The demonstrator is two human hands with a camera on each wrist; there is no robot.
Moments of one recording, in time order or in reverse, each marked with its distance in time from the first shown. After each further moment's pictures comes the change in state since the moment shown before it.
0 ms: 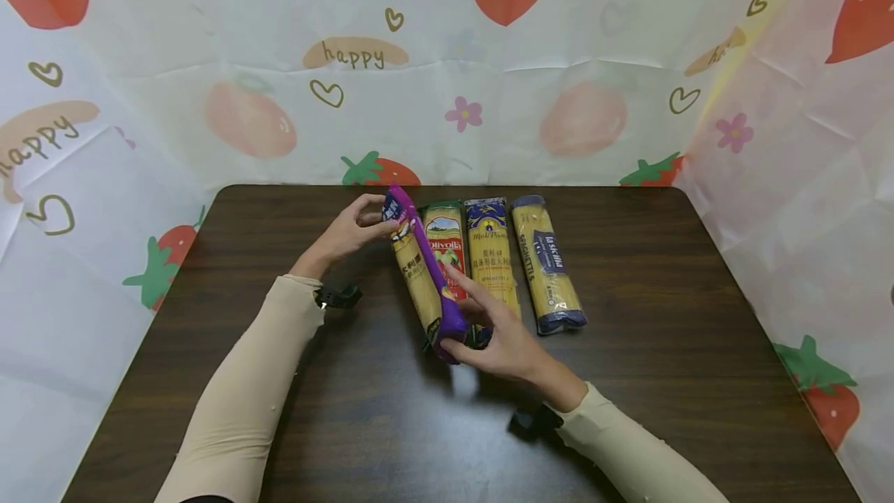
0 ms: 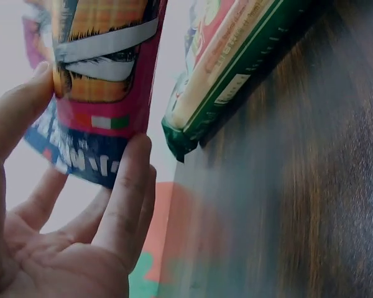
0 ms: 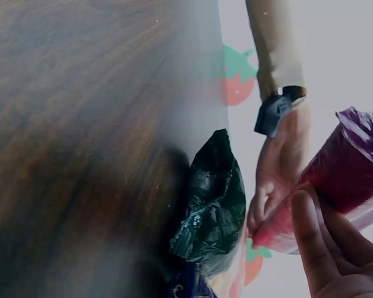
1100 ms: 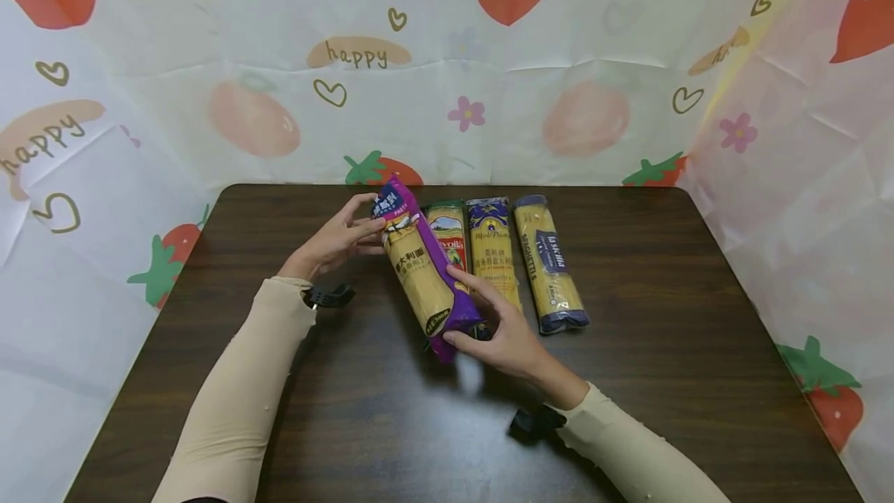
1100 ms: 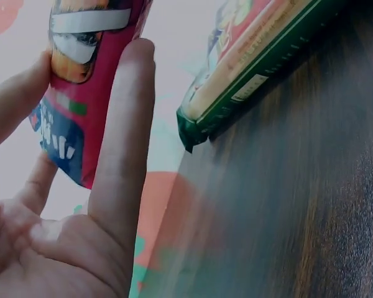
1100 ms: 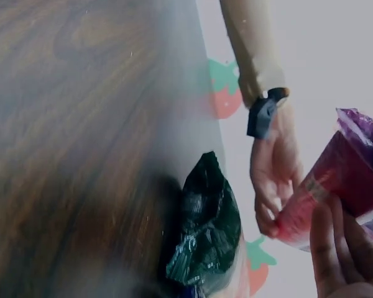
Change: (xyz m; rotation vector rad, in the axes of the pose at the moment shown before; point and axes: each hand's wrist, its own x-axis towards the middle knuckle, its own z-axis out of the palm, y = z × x) left_hand -0.012 -0.008 -0.015 -0.324 -0.095 -0.068; right_hand 0.001 -0.005 0.003 0.134 0.096 0.089
